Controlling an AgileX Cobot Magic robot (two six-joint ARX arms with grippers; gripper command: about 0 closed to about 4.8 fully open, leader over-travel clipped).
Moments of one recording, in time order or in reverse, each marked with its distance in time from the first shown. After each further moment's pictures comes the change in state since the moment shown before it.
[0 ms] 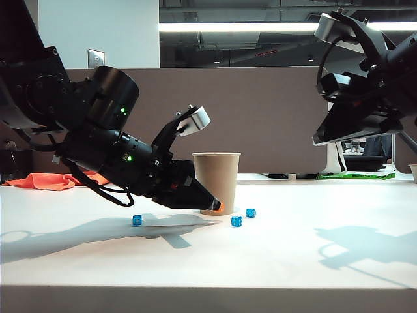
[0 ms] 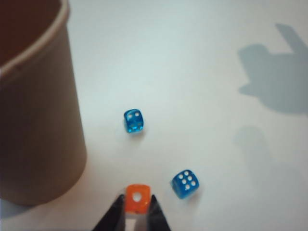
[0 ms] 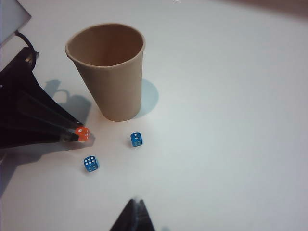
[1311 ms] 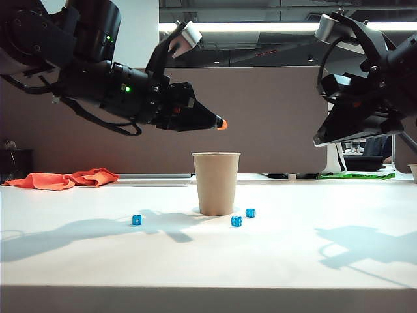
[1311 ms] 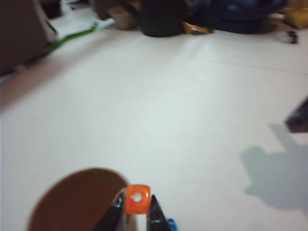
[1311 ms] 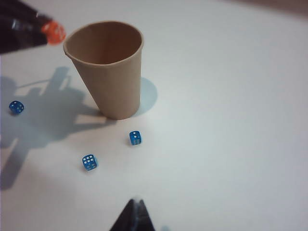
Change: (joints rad) left arm 0.000 -0.203 0.000 0.106 -0.021 -0.003; right arm 0.000 0.000 0.000 -0.005 0.002 0.000
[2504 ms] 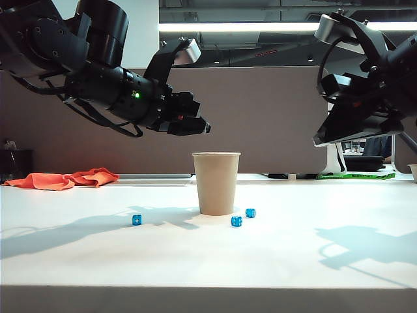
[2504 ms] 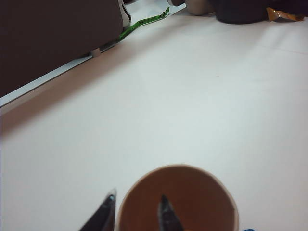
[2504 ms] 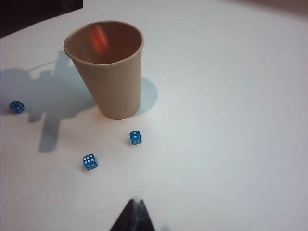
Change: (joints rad) left arm 0.014 0.058 0.083 -0.017 -0.223 -0.001; right arm 0.000 0.000 0.000 0.000 -0.001 0.000
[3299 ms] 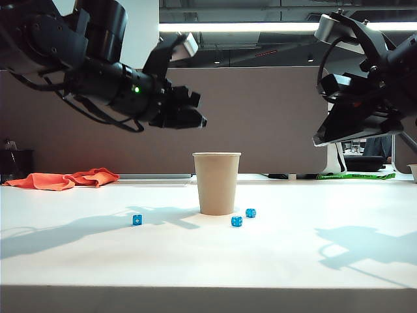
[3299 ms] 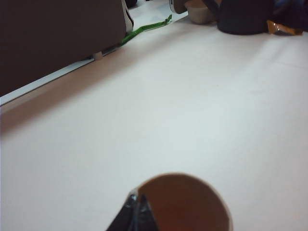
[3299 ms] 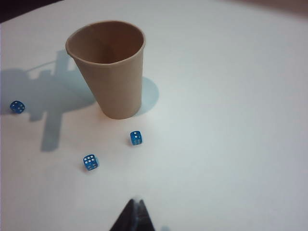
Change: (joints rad) left arm 0.000 -0.014 0.000 0.011 0.000 -0.060; right arm 0.000 0.000 0.000 0.001 0.000 0.000
